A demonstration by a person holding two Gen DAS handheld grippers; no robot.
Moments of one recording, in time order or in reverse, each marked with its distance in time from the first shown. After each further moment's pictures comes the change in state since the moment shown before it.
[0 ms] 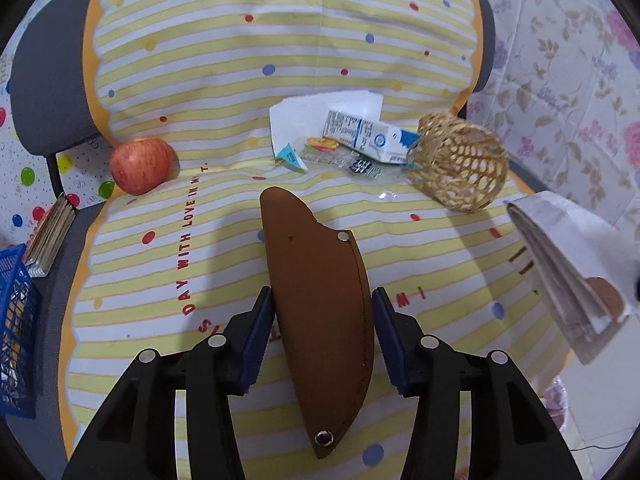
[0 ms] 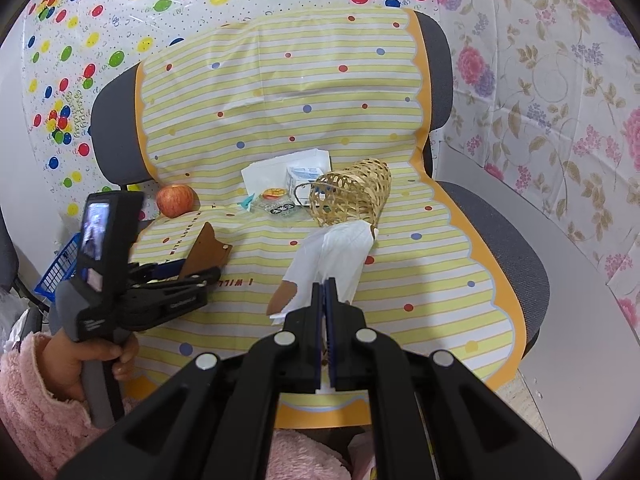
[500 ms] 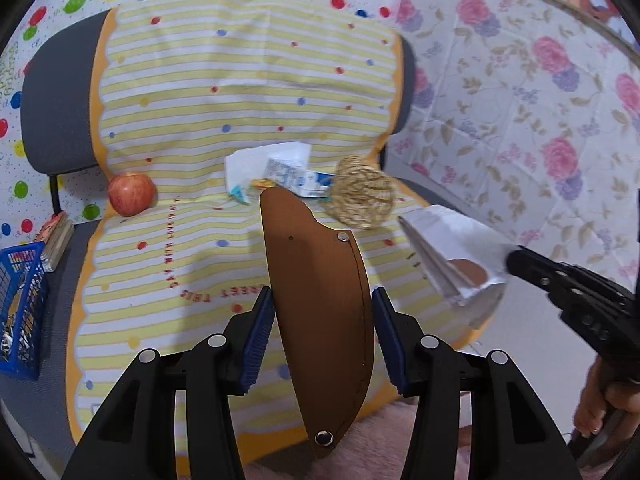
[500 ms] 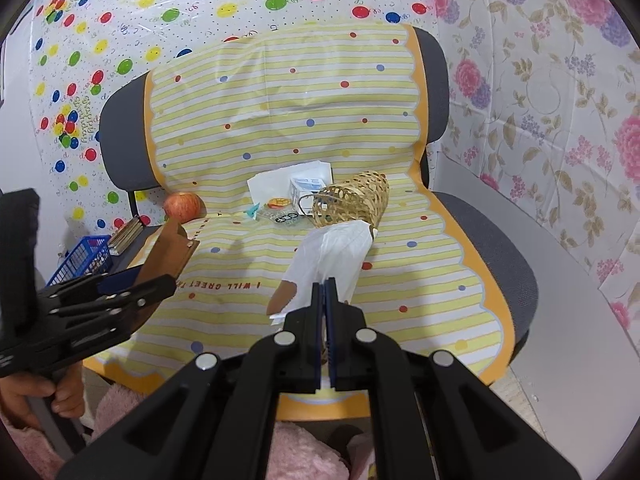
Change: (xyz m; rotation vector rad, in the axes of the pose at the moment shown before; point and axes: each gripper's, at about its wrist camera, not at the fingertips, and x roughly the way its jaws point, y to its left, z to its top) left arm -0.107 -0.037 -0.031 0.031 -0.133 -0.184; right arm -0.031 0.001 -0.006 -0.014 -0.026 -0.012
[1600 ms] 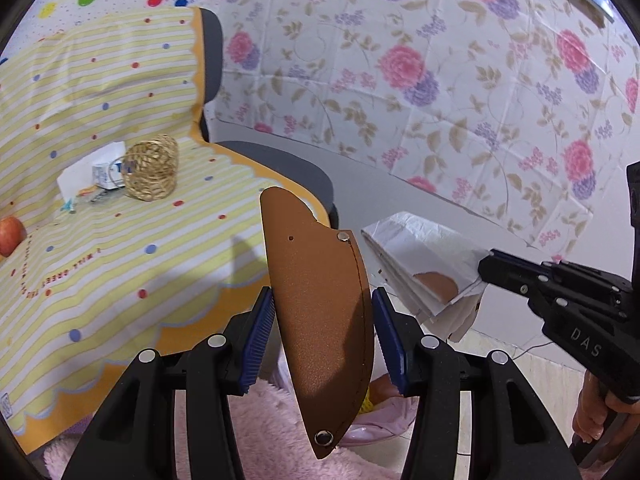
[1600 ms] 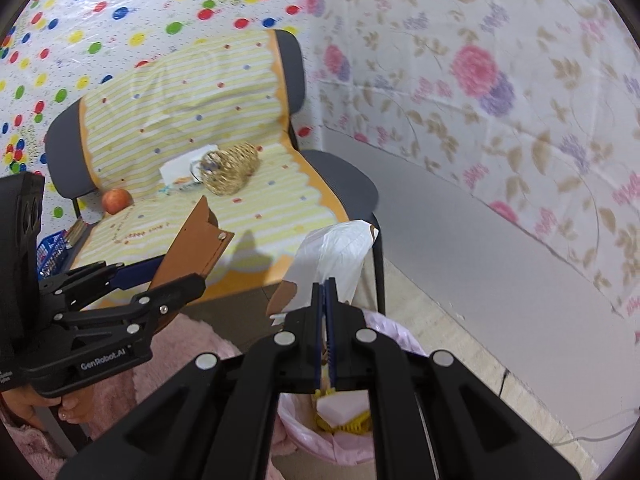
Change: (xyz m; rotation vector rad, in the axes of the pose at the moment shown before) left arm 0.002 -0.175 -0.072 0.297 0.084 -0.304; right arm -0.134 -0.081 -0.117 0.213 0.028 -0.266
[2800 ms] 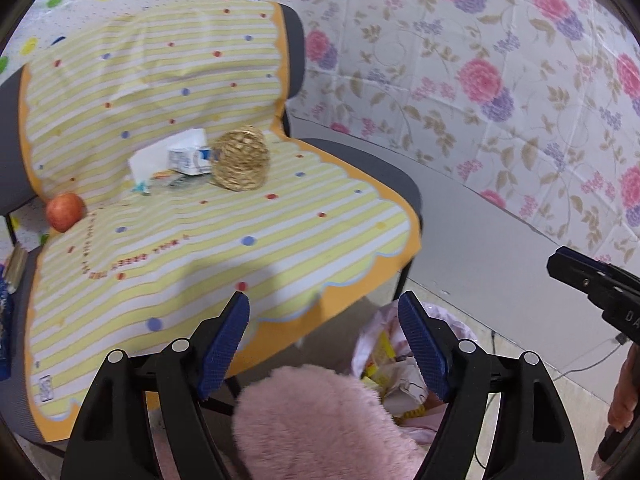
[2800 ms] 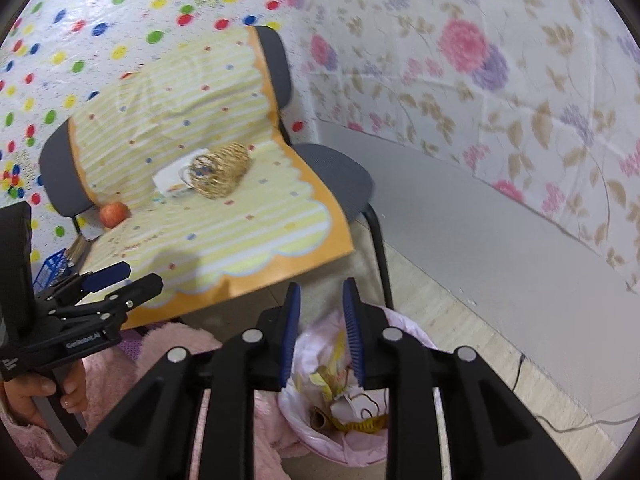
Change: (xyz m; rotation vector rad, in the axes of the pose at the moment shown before) left arm -0.024 0.066 0.003 -0.101 -0.010 0.233; right arm 0.013 -0.003 0.017 0.040 -0.005 0.065
